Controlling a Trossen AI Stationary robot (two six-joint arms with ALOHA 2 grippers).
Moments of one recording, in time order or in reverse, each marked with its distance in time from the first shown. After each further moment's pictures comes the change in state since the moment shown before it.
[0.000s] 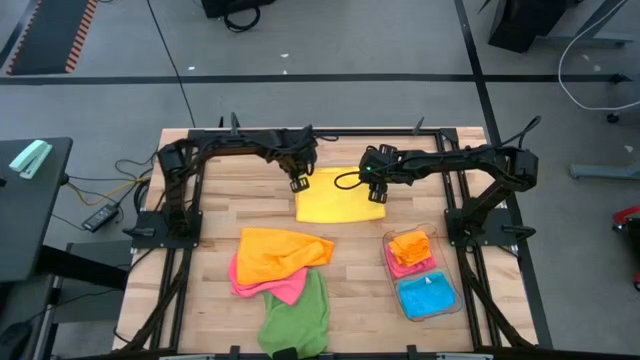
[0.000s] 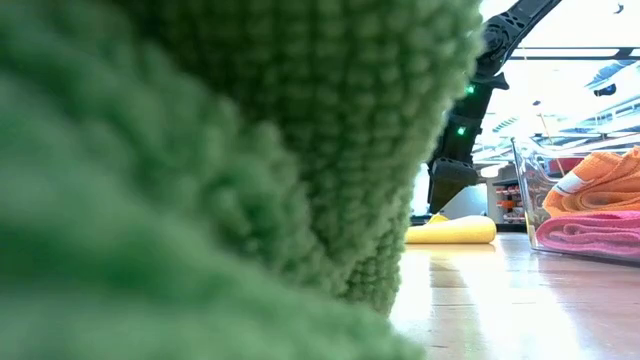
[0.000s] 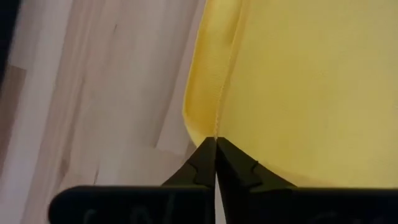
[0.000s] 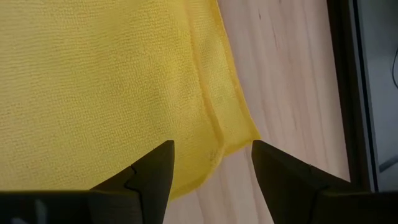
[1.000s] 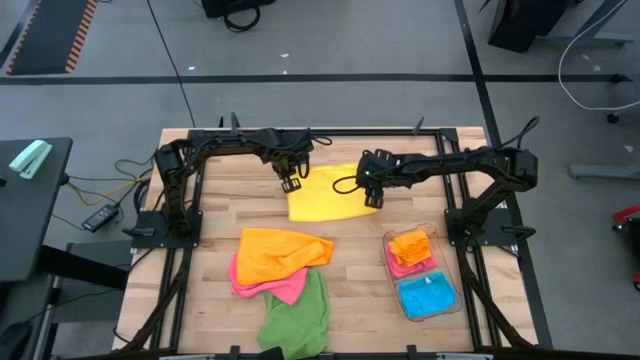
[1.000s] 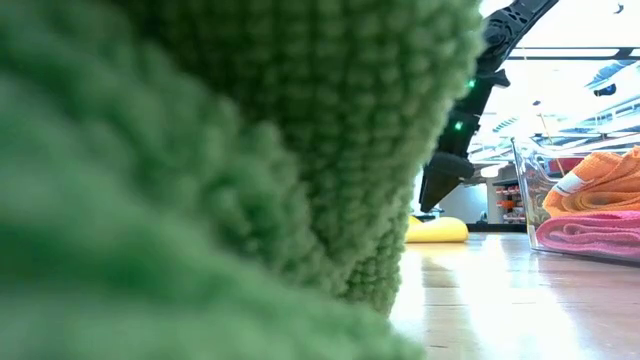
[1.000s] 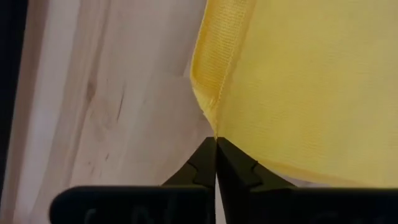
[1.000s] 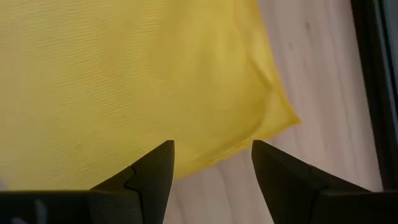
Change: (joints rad) left arm 0.006 -0.026 0.002 -0.180 -0.128 -0.063; right arm 0.046 0.000 0.000 0.037 -0.069 0.037
